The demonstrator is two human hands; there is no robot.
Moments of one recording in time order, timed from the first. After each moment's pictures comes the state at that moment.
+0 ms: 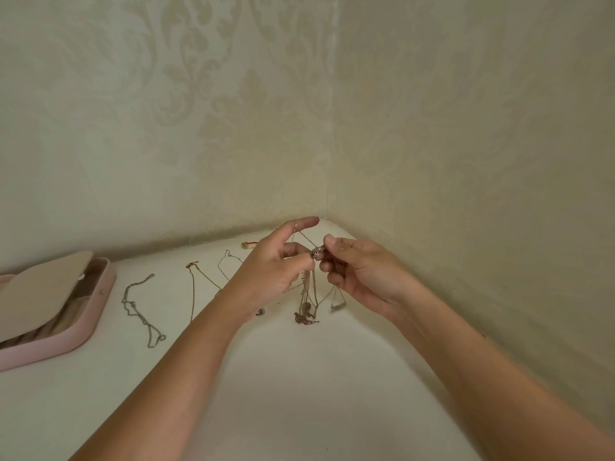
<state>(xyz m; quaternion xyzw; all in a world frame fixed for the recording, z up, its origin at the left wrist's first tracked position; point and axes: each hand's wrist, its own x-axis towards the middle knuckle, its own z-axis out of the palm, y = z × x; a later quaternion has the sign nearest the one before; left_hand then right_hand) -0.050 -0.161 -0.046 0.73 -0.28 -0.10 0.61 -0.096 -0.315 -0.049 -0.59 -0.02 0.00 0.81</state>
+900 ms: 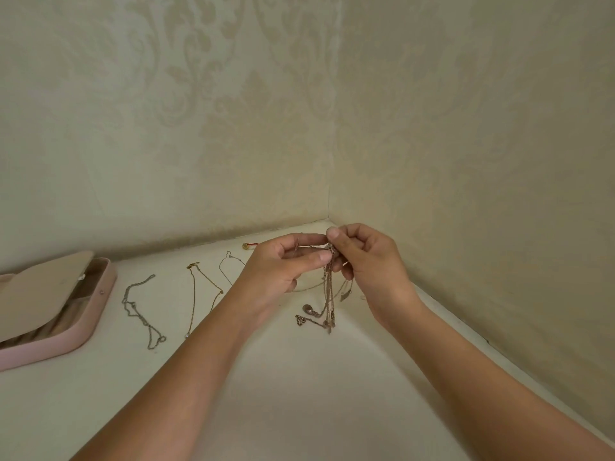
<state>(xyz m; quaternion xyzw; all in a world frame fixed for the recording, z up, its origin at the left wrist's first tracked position) -0.063 -0.168 -0.040 0.69 -0.21 -0.11 0.69 -0.100 -0.304 -0.044 -0.68 0.00 -0.21 0.70</state>
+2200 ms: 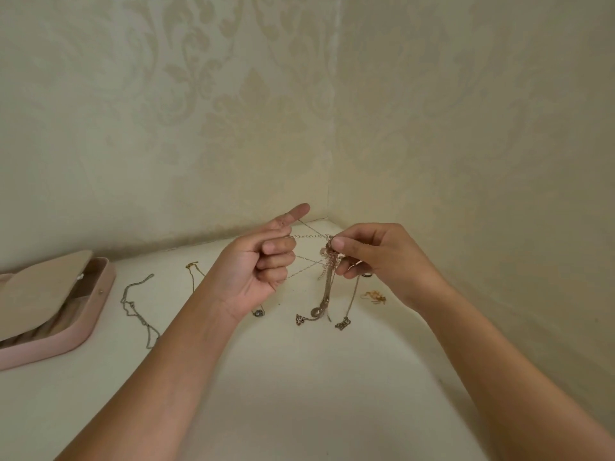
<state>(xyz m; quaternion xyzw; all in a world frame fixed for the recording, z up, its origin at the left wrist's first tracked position) -0.045 -0.151 -0.030 0.44 -0.18 -0.30 0.83 -0.110 -0.331 -0.028 -0.75 -0.04 -0.11 0.65</state>
